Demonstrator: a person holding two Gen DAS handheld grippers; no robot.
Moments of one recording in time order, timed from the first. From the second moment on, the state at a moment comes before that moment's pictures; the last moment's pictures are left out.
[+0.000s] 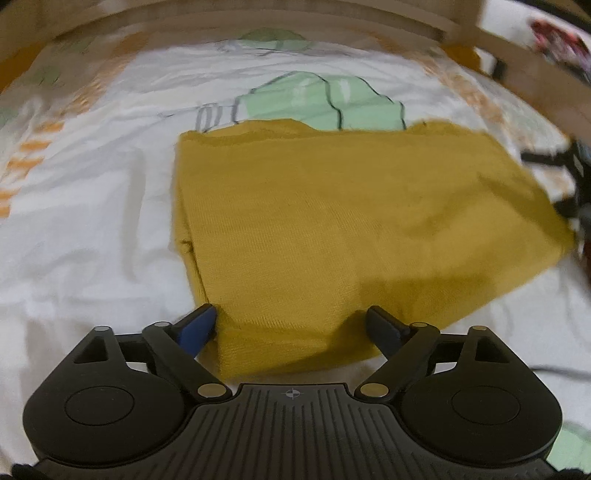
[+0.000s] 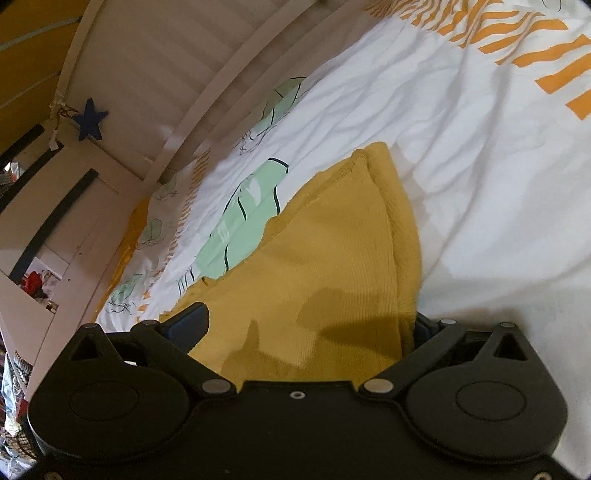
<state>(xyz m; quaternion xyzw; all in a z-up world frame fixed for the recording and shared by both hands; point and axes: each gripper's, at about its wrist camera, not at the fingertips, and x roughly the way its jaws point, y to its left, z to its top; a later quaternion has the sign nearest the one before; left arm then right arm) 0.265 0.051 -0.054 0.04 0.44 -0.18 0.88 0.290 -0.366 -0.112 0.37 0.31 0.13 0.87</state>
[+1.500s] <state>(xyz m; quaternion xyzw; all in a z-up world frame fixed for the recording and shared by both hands) 0.333 -0.092 -0.045 0.03 0.46 -0.08 0.88 0.298 -0.377 -0.112 0.40 0.33 0.14 0.84</state>
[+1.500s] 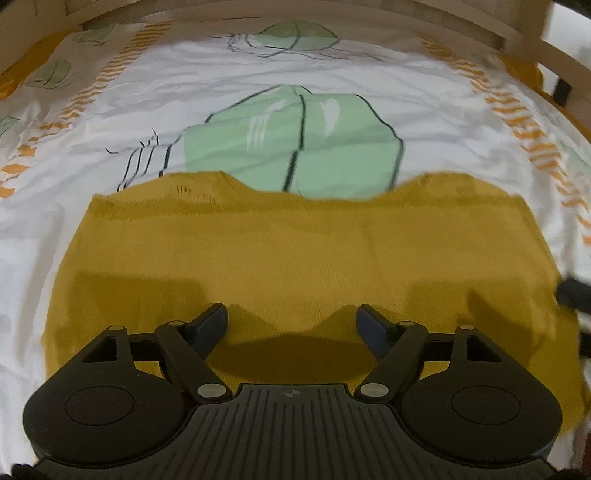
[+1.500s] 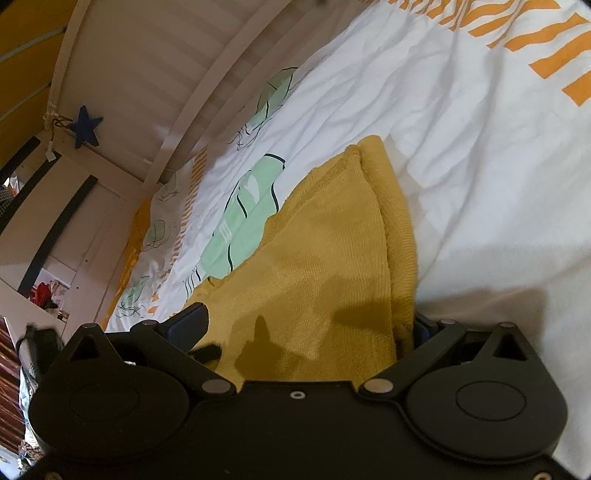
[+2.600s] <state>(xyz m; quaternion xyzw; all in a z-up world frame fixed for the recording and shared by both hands) 0.303 -0.088 -0.053 0.05 0.46 -0.11 0.88 0.297 -0.384 -0.114 0.42 0.33 0.15 0.83</state>
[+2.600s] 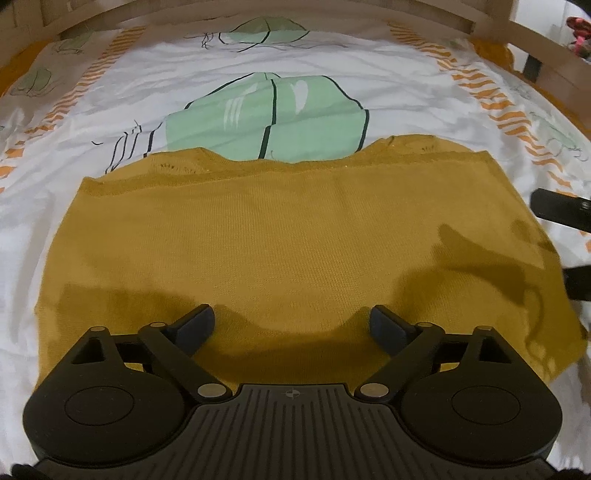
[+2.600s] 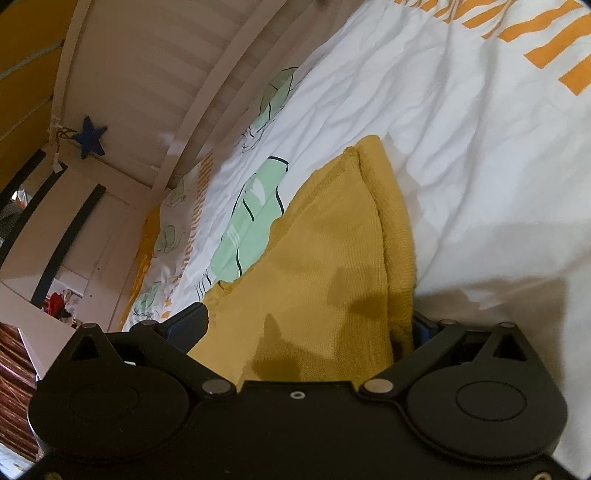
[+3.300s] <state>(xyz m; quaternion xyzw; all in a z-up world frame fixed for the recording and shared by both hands) 0.302 0.069 -0.020 -0.04 0.40 -0.02 0.92 0.294 -0.369 -0.108 0.36 0.32 0.12 0.87</state>
